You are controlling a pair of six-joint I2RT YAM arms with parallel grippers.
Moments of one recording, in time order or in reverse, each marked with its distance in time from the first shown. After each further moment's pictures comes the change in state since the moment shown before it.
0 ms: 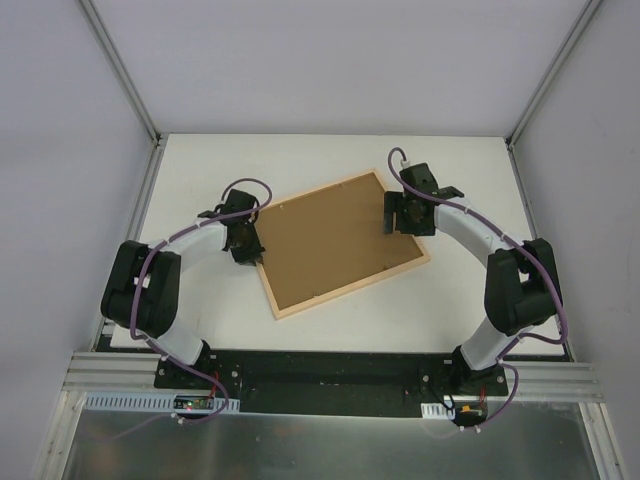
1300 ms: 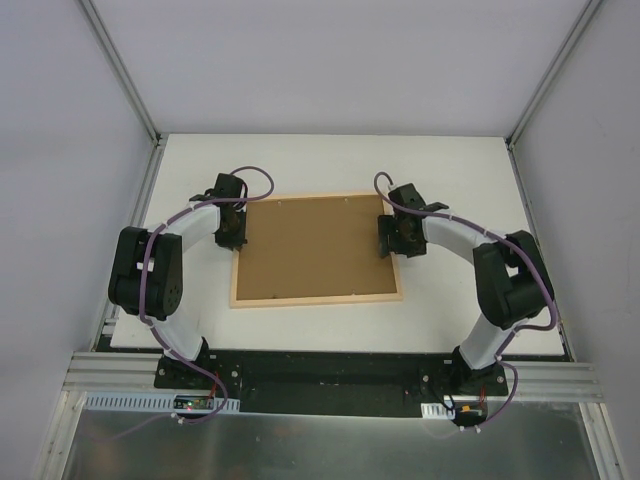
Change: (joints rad) left arm 0.108 0.114 0.160 -0.063 -0.118 0.511; right arm 0.049 0.051 -0.140 0.062 -0.025 -0.011
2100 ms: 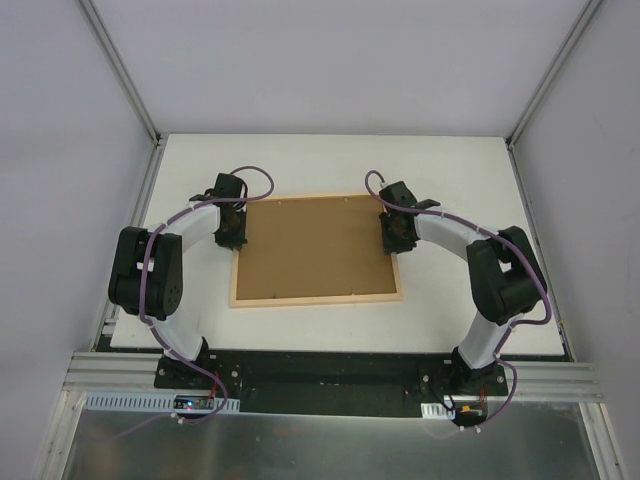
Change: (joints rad) left arm 0.000 0.000 0.000 0.001 0.000 0.000; right arm 0.044 0.046 0.061 -0.008 0.063 -0.008
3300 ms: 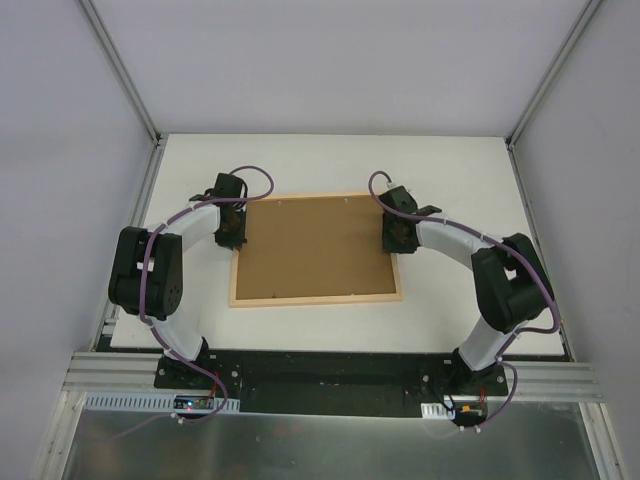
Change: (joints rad) left arm 0.000 0.000 0.000 0.005 0.004 -0.004; right arm 0.029 -0.057 -0.063 0.053 0.100 0.134
